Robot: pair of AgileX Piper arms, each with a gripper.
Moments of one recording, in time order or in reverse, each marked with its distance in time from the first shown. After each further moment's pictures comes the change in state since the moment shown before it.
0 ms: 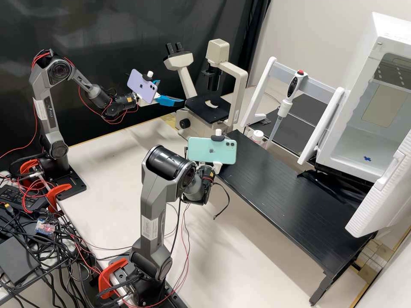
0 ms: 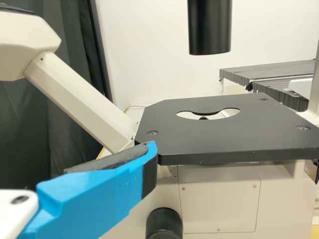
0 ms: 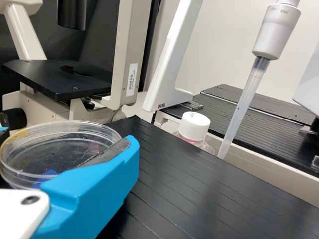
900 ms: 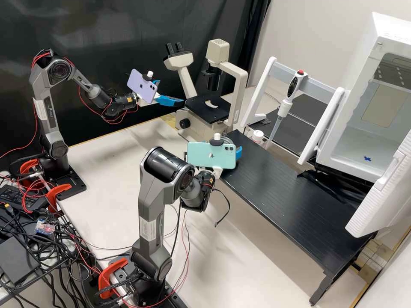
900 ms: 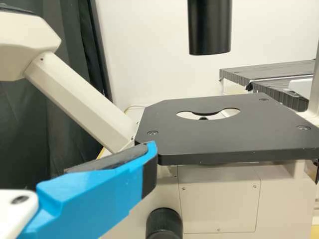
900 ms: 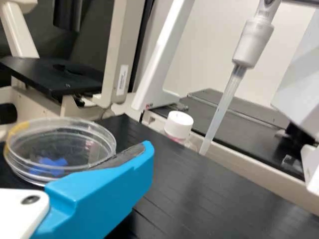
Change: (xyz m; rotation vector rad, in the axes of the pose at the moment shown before) left arm 0.000 0.000 0.000 0.000 0.000 0.000; right arm -0.027 0.005 -0.001 -0.044 0.017 0.061
